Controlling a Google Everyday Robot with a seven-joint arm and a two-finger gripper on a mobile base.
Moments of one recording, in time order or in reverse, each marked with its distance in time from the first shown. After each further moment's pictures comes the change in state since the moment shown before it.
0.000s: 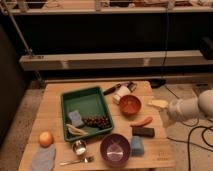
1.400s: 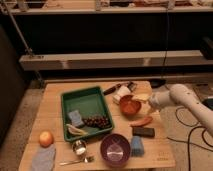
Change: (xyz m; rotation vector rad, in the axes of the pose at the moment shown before) arm 0.084 -0.005 0.141 0.026 -0.018 -0.156
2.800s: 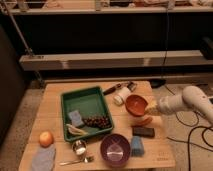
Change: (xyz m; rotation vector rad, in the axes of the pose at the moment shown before) arm -0.047 0.030 -0.068 0.016 -0.085 0.067
